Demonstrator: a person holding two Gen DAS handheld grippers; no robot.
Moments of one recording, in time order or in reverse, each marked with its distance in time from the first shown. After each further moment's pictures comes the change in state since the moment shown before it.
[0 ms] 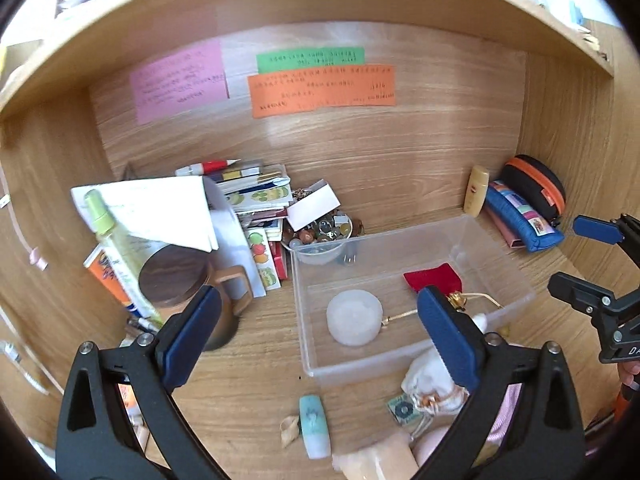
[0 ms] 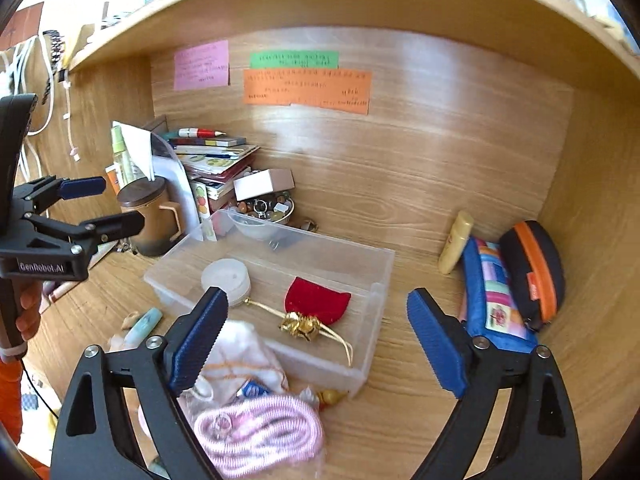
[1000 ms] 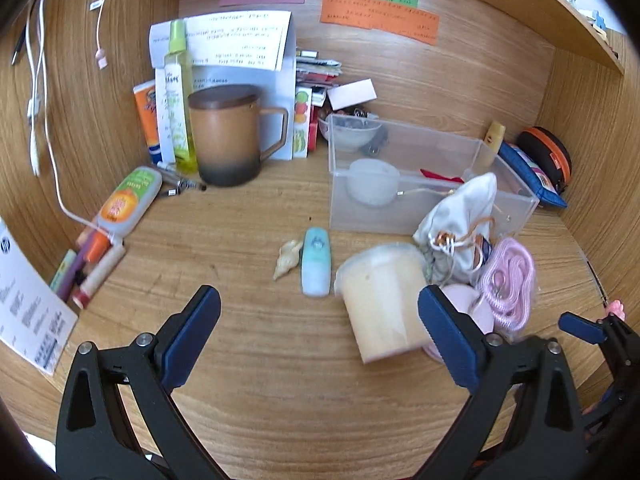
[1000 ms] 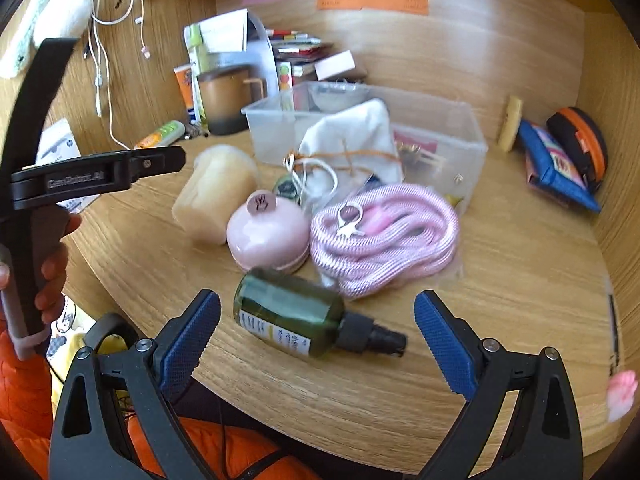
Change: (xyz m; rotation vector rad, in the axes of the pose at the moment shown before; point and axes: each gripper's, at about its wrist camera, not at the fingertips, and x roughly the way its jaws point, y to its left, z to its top) left arm -0.031 0.004 -0.145 -0.245 0.120 0.030; right arm -0.014 0.081 -0.150 0.026 0.179 0.135
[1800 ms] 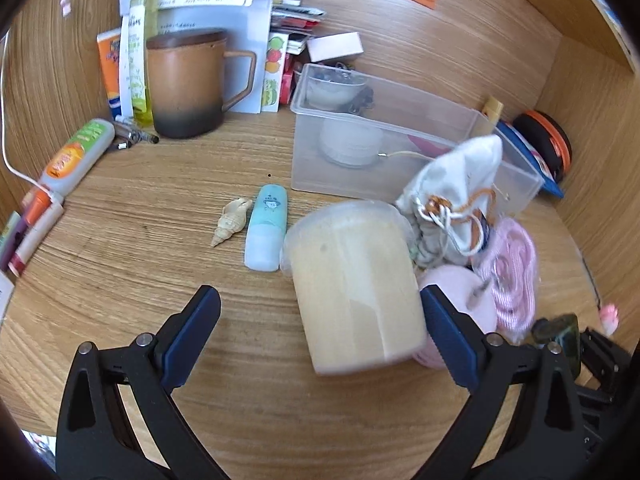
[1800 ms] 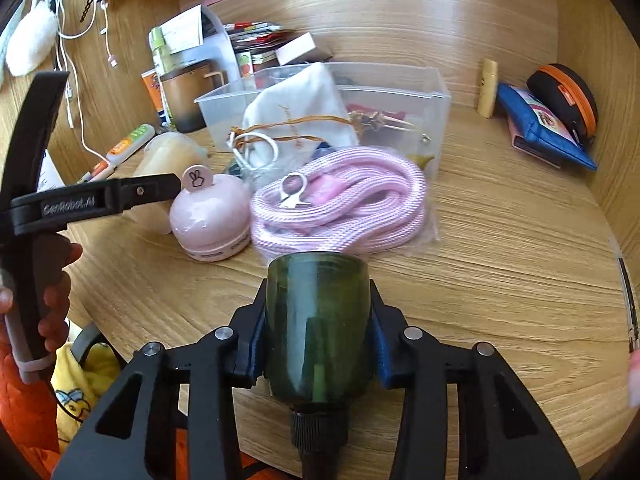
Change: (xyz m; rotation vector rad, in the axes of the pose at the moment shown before) left arm 0.051 -0.016 -0.007 -0.073 0.101 -0.080; right arm 0.012 -0.048 -0.014 0.079 -0.002 -0.006
